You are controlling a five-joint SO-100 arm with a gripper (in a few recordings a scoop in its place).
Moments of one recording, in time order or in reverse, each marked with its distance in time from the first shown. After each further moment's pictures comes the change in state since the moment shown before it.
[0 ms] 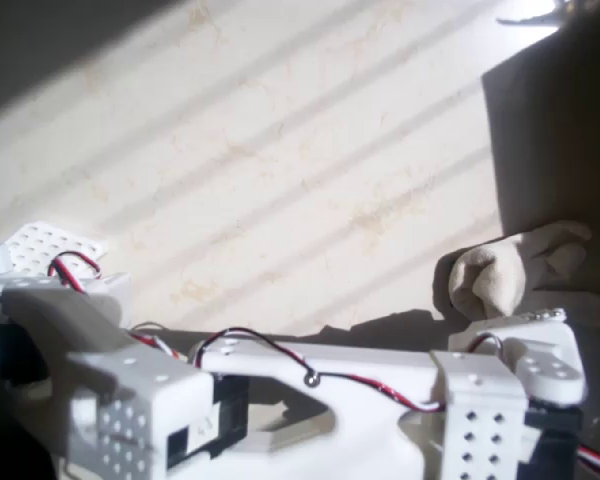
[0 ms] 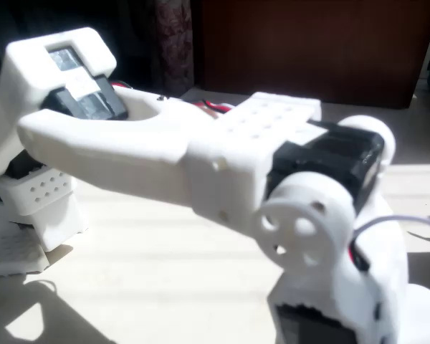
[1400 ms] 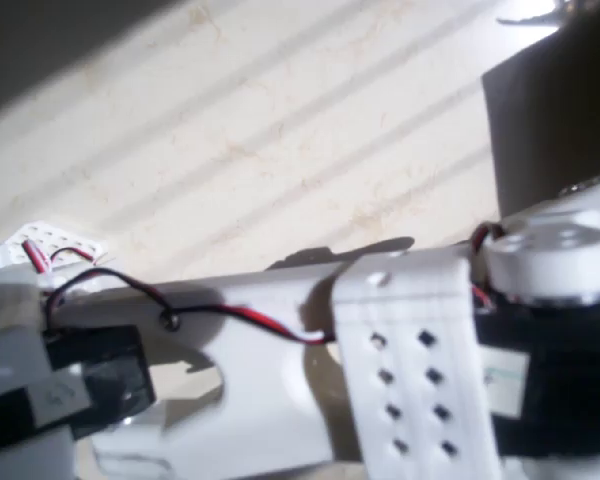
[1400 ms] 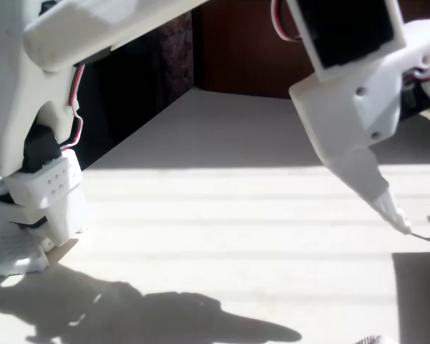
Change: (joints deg) arm -17.9 21.2 -0.2 10.8 0.6
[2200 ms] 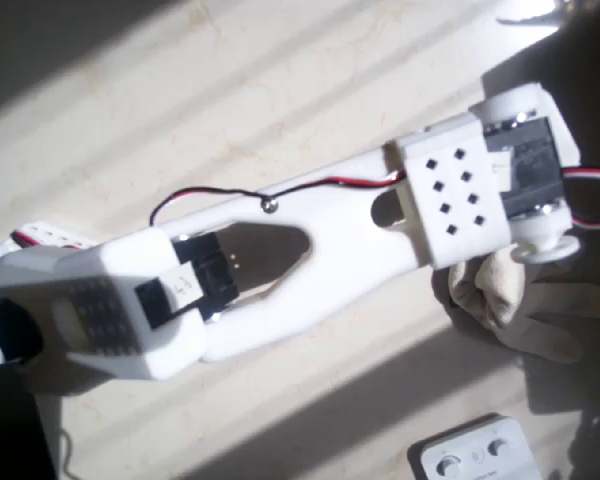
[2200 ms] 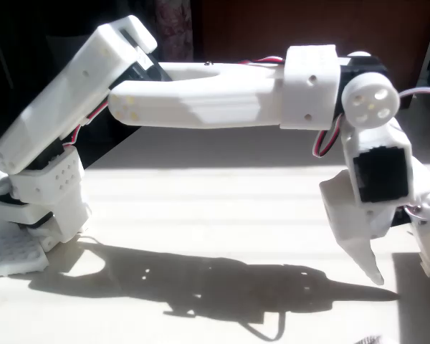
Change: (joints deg) arm -5.1 -22.9 0.0 -12.4 9.1
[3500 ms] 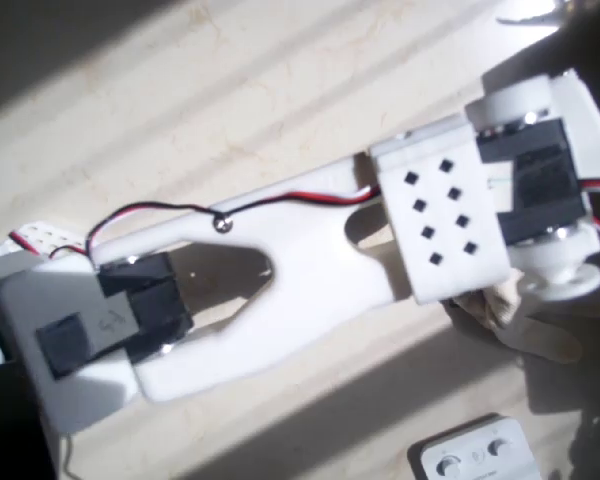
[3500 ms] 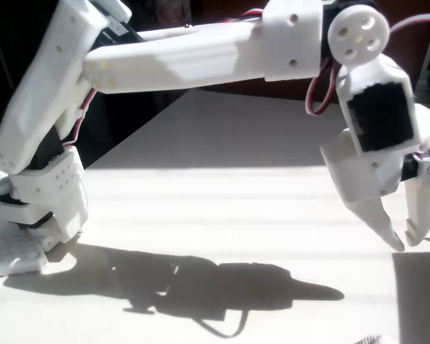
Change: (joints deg) arm 0.0 20.0 13.0 -4.6 0.0
